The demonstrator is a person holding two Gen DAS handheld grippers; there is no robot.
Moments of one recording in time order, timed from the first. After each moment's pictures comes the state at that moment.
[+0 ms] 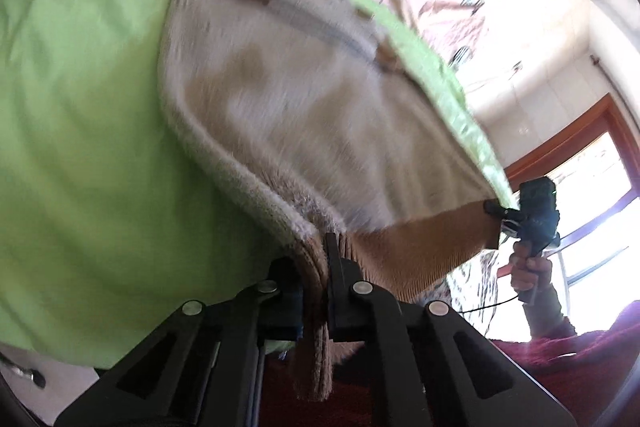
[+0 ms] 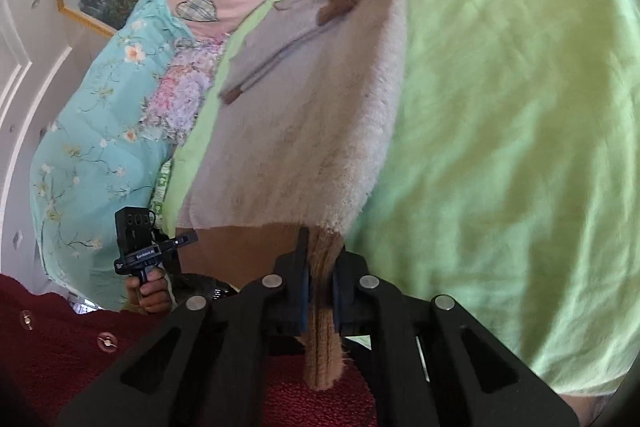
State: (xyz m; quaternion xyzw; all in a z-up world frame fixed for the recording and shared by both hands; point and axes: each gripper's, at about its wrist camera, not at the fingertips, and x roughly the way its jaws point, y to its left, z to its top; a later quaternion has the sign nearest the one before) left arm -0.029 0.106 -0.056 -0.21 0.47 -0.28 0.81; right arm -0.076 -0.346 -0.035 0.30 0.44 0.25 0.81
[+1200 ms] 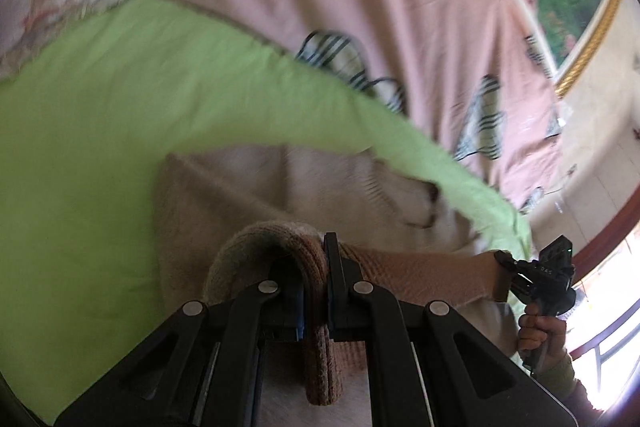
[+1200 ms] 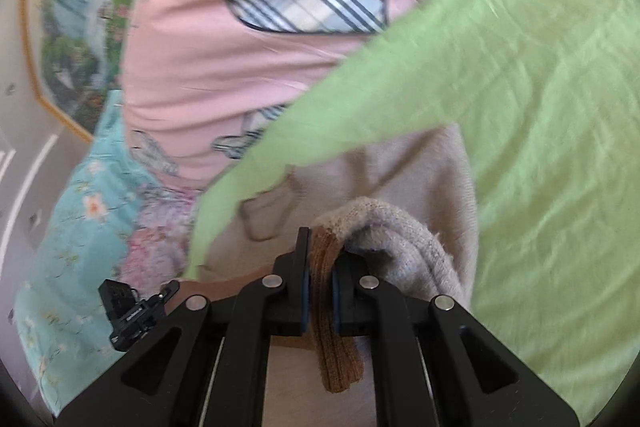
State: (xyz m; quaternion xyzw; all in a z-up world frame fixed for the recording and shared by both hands) left arm 0.364 0.132 -0.030 -0.24 0.38 -0.17 0.88; right arm 0.290 -0.368 -0.005 0.35 0.36 0.16 0.85
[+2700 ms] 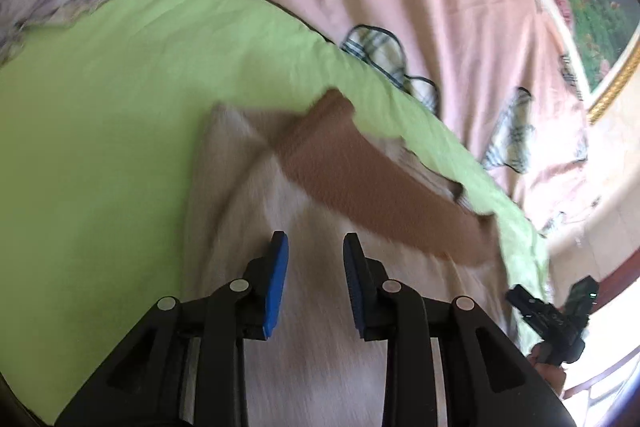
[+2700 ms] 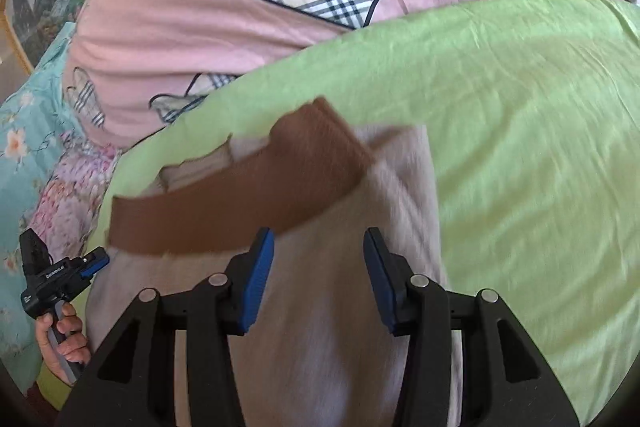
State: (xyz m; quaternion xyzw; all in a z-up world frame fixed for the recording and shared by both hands) left arm 0.291 0.122 -0.037 -0.27 0.39 -0.11 0.87; right arm 0.244 -0.328 0.005 0.20 0.37 0.08 0.90
